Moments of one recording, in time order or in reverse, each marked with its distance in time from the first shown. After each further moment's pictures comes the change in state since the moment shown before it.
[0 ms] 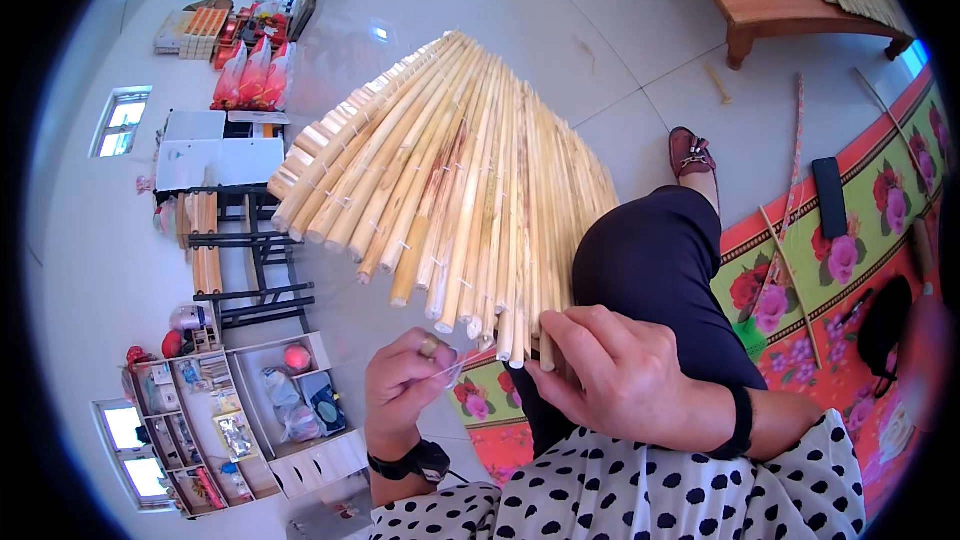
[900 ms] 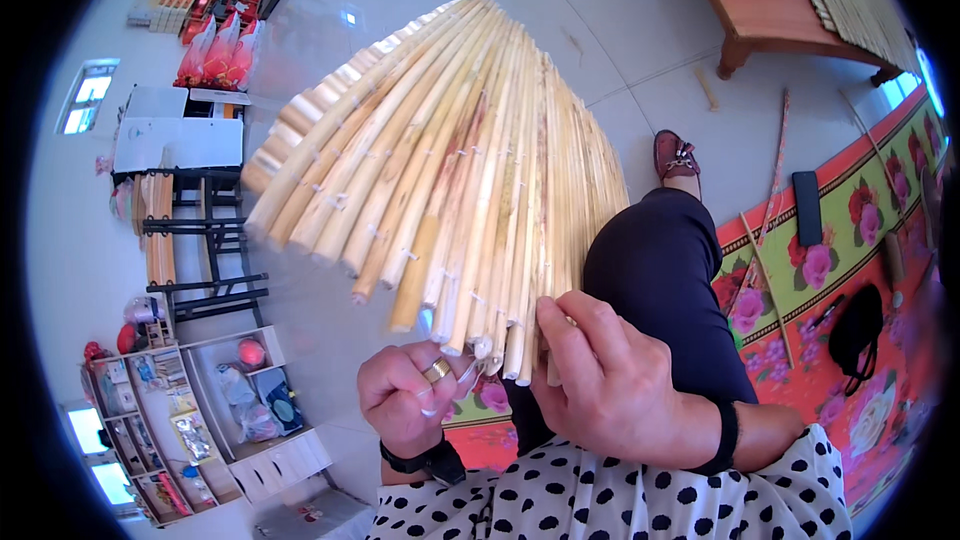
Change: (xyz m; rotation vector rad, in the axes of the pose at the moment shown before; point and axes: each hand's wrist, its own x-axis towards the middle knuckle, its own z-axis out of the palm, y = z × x) left_hand 0.015 -0.026 0.026 -0.713 0.114 0.229; right_hand 0.013 -0.021 0.025 -0.278 -0.062 0.062
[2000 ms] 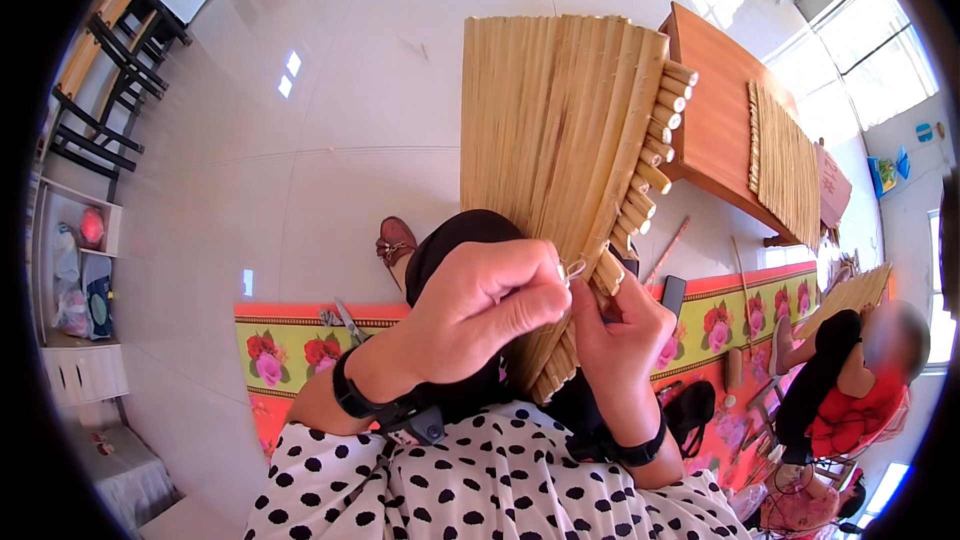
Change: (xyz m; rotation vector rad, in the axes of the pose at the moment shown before) left_hand 0.021 -0.011 0.039 0.045 -0.177 0.048; right_hand -0.005 0.004 -0.017 -0.056 0.124 0.170
